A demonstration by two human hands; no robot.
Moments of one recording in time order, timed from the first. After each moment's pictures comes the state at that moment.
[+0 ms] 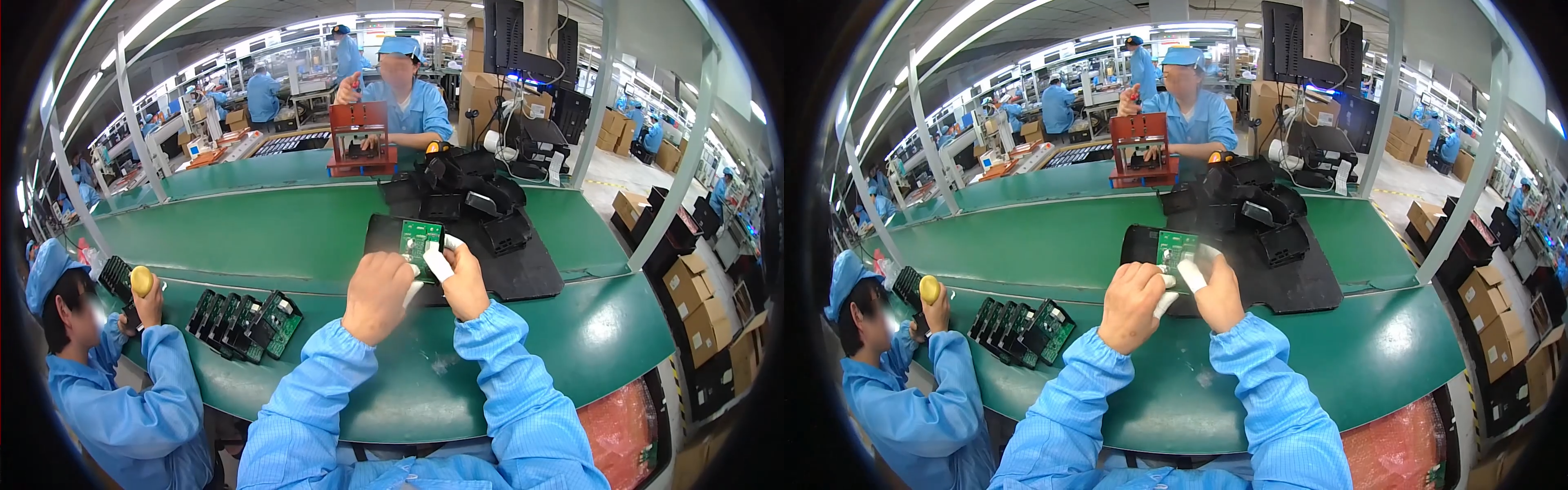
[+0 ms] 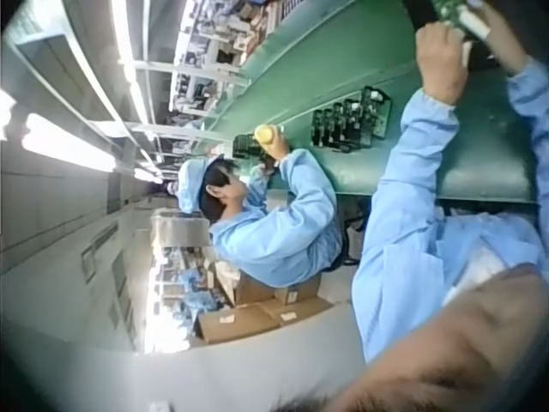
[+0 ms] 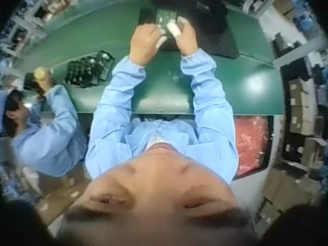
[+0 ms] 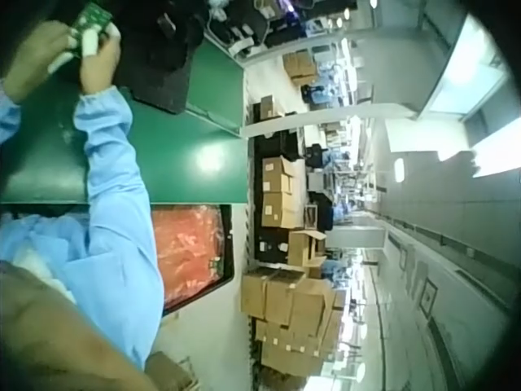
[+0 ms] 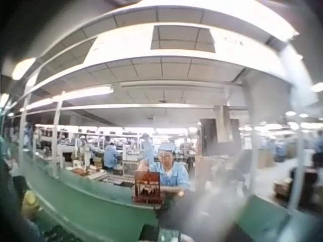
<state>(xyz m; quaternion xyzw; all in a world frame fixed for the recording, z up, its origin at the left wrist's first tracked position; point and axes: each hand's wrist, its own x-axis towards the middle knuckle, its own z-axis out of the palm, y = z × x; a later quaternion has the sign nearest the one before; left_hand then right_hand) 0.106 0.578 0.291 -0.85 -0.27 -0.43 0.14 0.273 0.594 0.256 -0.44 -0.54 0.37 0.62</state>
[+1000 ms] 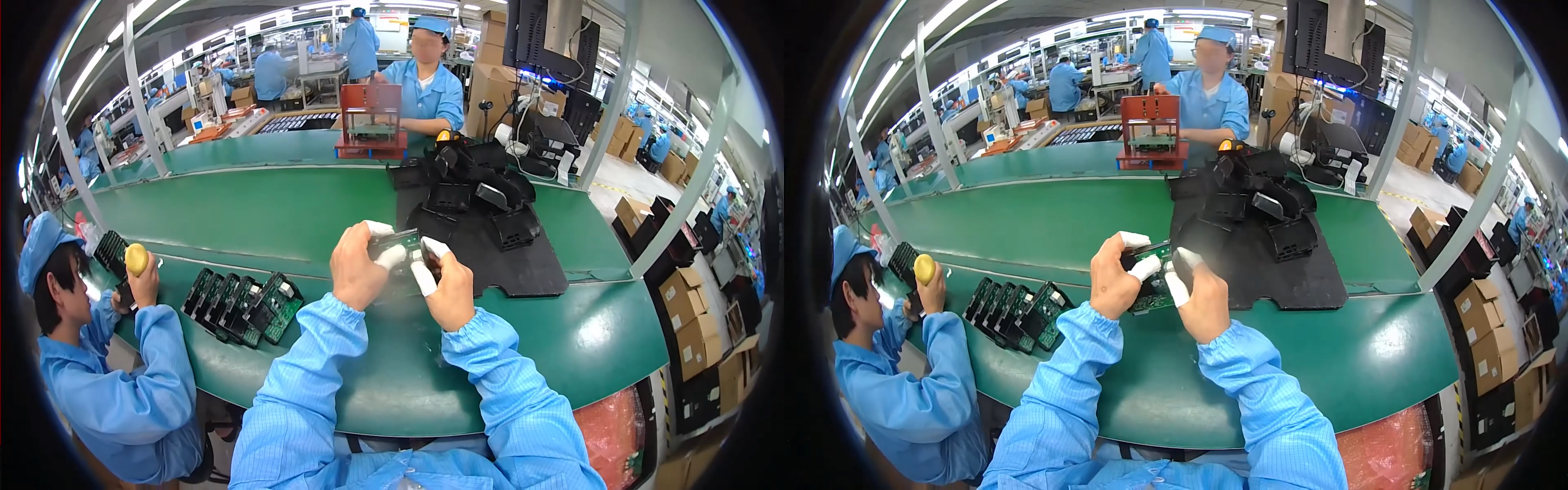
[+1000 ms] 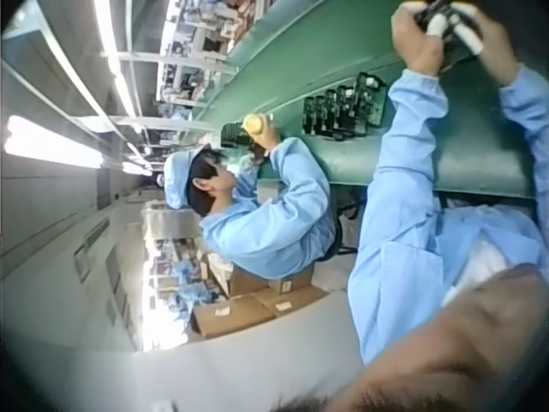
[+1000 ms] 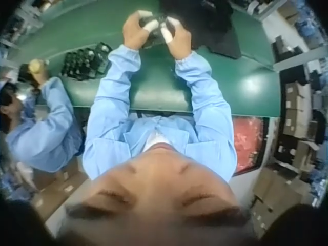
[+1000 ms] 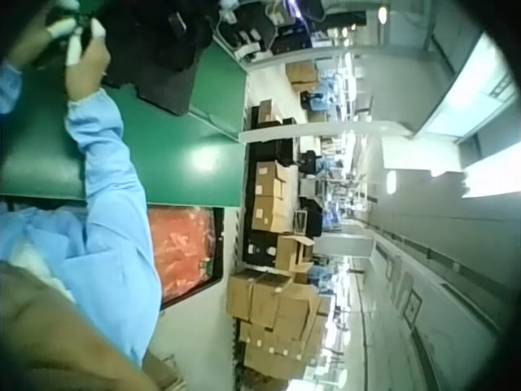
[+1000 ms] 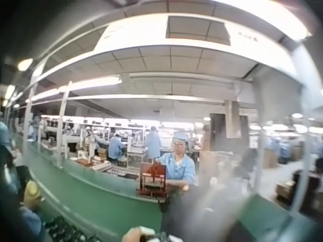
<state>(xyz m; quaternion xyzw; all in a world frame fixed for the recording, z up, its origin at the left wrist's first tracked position) 0.079 0.615 0.270 -0.69 -0.44 -0.56 -0.13 0.235 0.585 0.244 -0.45 -0.68 0.09 0.56</state>
